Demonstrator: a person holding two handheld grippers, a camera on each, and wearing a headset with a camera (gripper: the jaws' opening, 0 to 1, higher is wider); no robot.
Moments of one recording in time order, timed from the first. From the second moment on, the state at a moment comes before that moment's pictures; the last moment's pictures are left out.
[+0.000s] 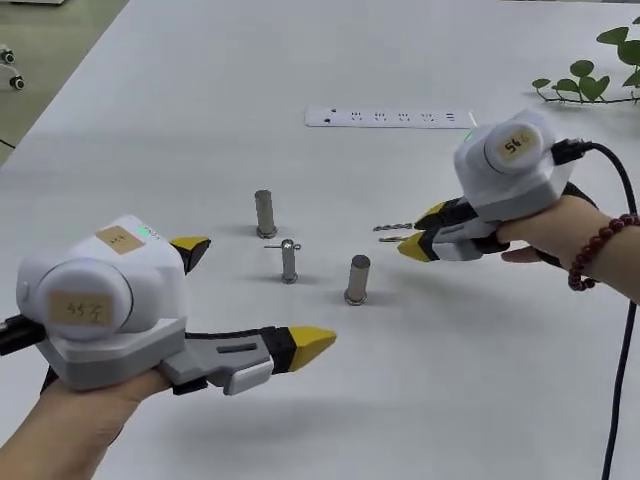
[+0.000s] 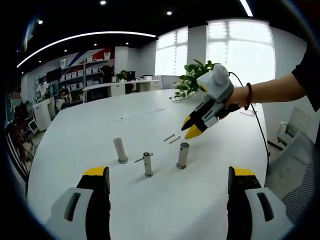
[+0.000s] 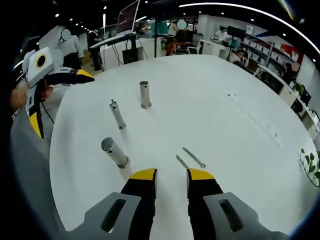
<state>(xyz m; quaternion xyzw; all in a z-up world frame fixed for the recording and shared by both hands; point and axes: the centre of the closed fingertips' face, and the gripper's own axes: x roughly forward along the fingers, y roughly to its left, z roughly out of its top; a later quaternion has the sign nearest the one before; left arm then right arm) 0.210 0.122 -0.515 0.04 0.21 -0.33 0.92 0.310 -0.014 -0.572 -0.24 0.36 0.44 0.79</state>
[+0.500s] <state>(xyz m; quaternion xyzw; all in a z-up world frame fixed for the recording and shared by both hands) 0.216 0.123 -0.523 0.04 0.22 -0.34 0.91 0.330 -0.019 -0.598 -0.30 0.39 0.46 0.74</state>
